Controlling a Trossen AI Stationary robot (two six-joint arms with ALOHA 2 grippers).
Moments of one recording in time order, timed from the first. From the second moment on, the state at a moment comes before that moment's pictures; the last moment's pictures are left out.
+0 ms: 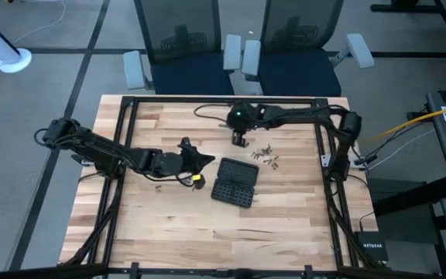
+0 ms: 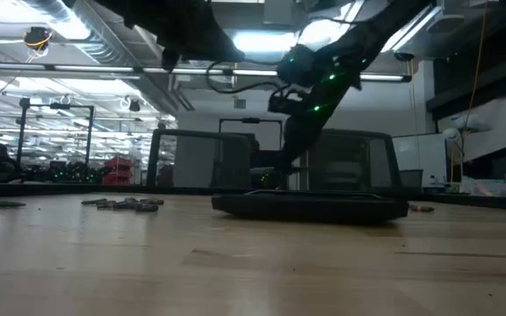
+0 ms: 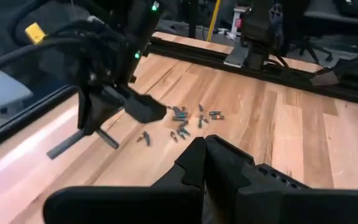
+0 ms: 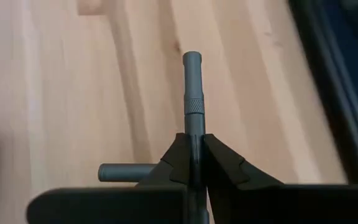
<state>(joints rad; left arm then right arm) -0.21 1.37 0.78 0.21 -0.59 -0.28 -0.39 1.87 1.21 -0.27 0.02 -0.30</state>
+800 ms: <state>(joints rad) -0.20 1.37 0.78 0.12 -0.60 -0.39 -0.37 2.10 1.44 -0.30 -0.13 -0.45</state>
